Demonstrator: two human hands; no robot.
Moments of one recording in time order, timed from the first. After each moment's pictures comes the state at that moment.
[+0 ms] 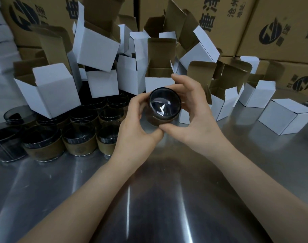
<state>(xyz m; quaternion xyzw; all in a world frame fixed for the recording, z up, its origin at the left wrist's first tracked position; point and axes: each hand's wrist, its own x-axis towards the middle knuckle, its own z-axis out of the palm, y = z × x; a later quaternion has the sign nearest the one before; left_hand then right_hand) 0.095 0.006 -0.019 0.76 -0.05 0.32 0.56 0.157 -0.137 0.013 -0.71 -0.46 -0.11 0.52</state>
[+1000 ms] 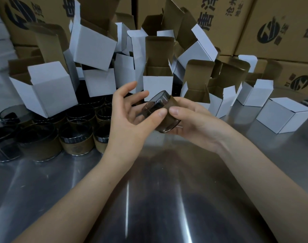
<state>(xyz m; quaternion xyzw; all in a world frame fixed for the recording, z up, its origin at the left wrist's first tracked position) 0.086 0.001 -0.003 0.64 -0.06 0.32 0.70 0.172 -0.147 0.021 -0.63 -0.27 0.27 0.68</state>
